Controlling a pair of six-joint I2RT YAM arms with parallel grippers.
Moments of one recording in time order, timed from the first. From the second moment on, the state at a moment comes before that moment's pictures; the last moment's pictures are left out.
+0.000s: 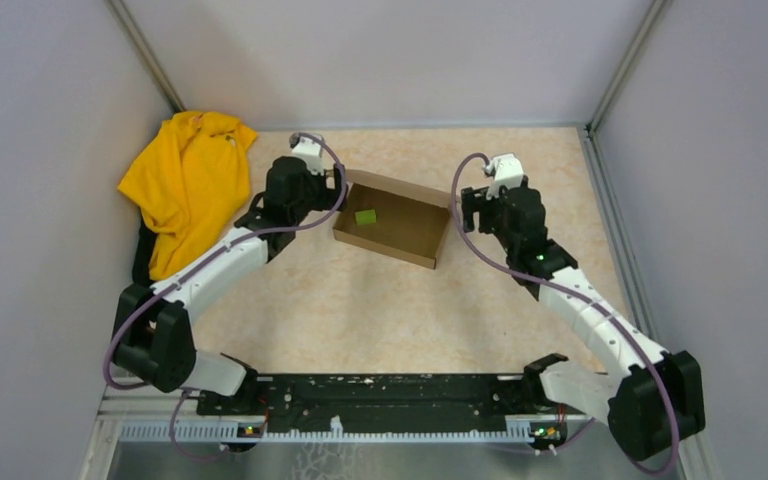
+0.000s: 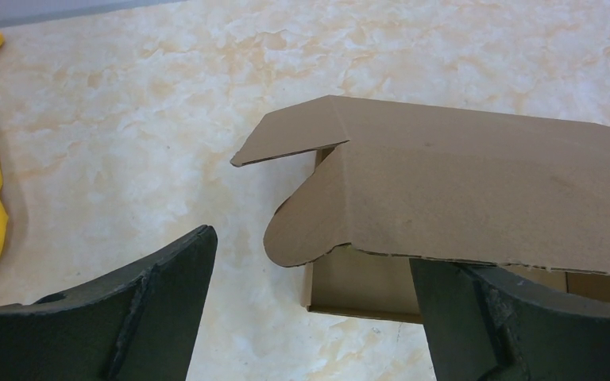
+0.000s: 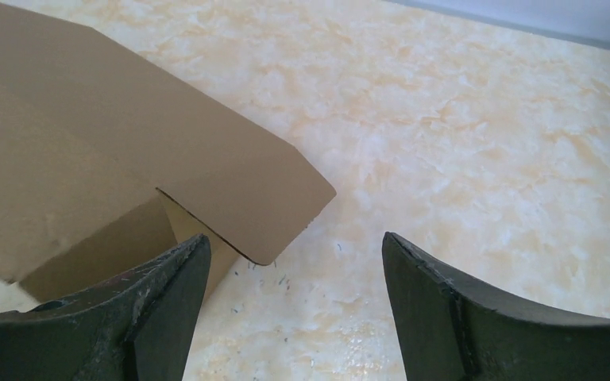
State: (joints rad) left arm -0.46 1.42 1.01 0.06 -0.19 -0.13; right arm 0.39 1.10 0.76 0.02 0.16 -0.01
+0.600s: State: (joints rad) left arm -0.46 1.48 1.16 0.03 -0.14 -0.12; right arm 0.40 1.00 0.85 -0.24 0.03 0.03
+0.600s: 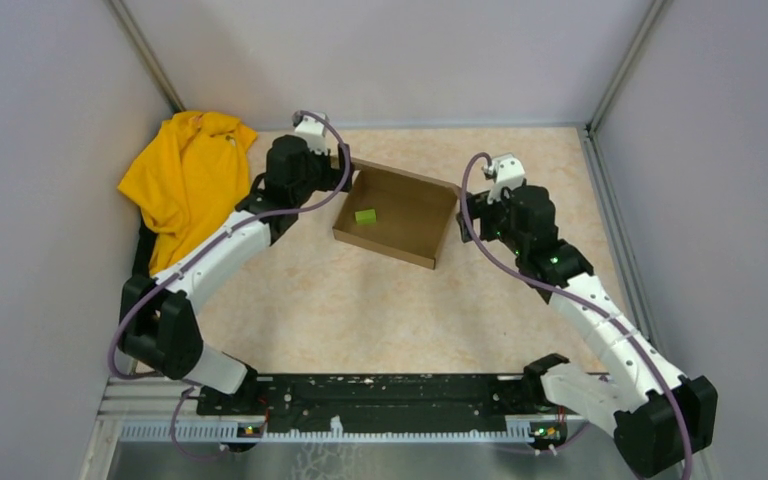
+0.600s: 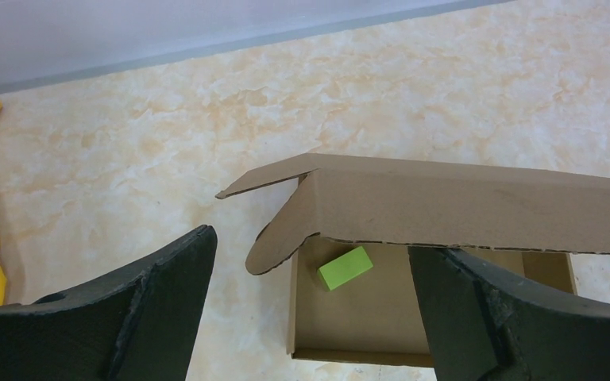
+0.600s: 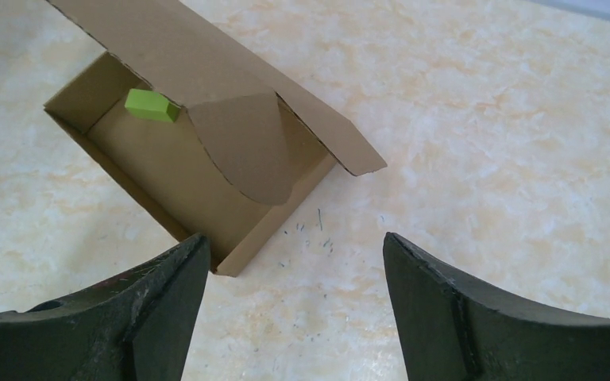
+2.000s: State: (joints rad) left arm -0.42 1.57 1.27 -0.02 -0.10 -0.08; right arm 0.31 1.28 0.98 -0.04 -0.04 -0.20
